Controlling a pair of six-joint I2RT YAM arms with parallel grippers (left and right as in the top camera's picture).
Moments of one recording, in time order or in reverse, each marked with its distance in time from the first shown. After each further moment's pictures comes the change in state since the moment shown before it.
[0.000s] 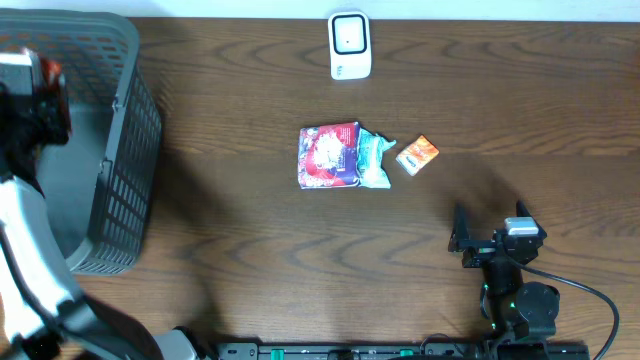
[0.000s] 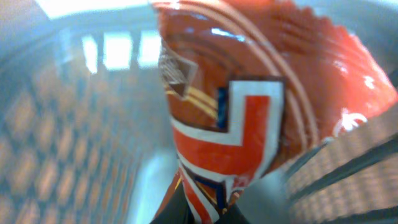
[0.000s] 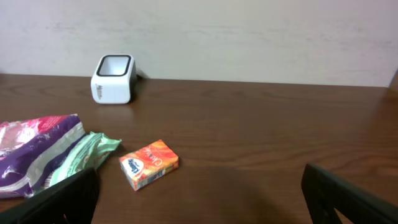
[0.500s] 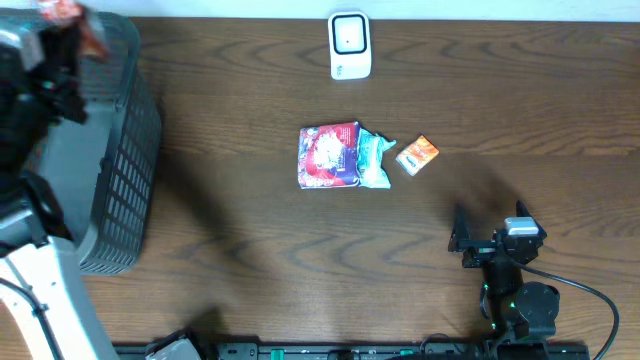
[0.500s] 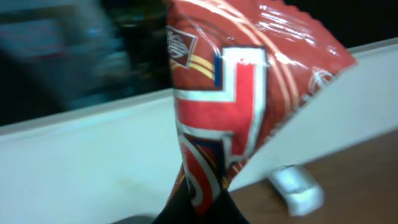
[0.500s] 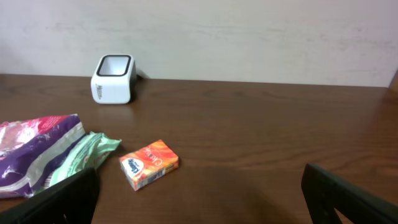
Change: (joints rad) left arm -0.155 -0.314 0.006 0.282 0.380 -0.388; right arm 0.000 0.000 0.000 0.000 0.000 0.000
